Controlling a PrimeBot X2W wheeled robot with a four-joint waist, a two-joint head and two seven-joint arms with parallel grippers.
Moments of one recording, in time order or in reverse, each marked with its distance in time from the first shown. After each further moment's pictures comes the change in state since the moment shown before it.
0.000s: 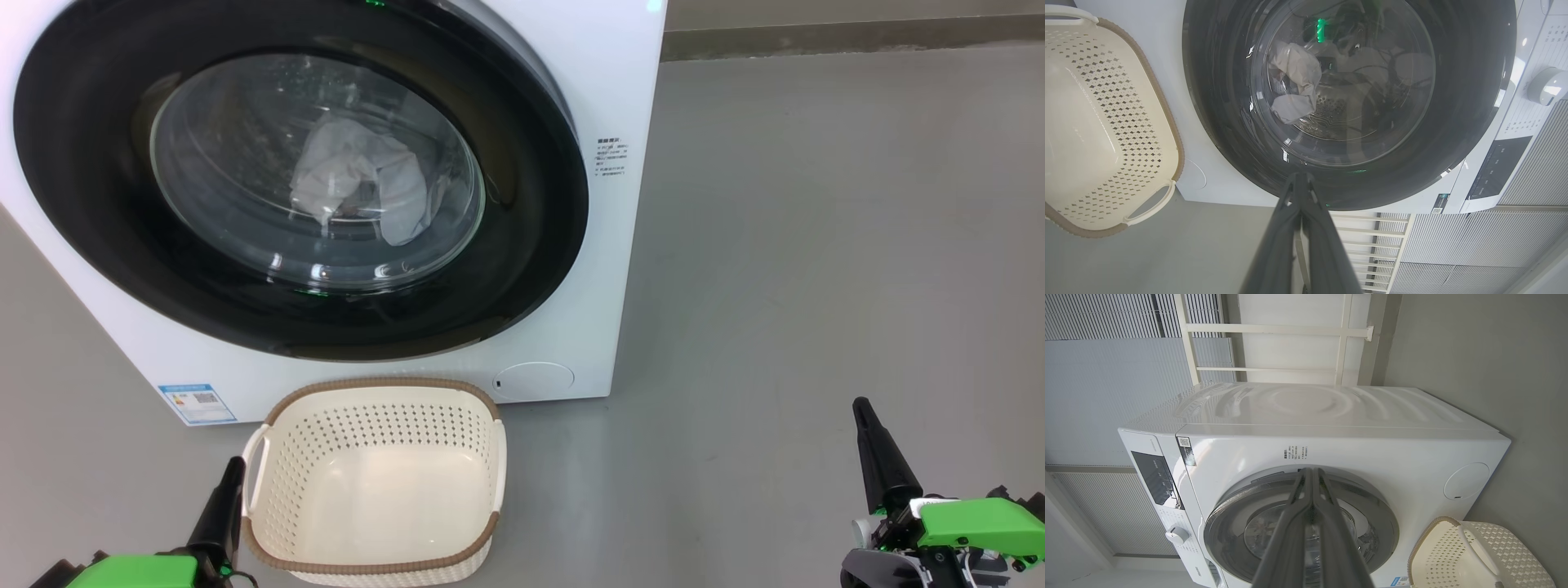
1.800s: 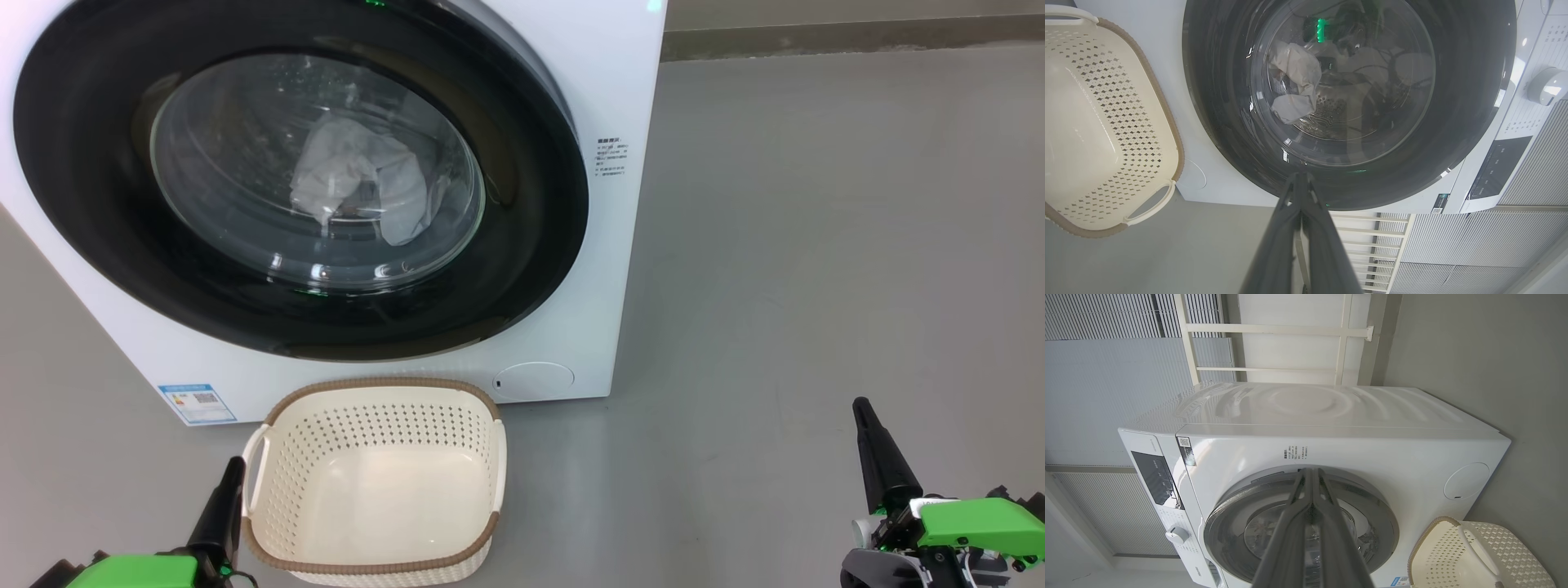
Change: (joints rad) left arm 0.000 0.000 0.000 0.000 0.000 0.000 0.000; right arm 0.000 0.000 0.000 0.000 0.000 0.000 0.000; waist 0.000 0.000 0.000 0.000
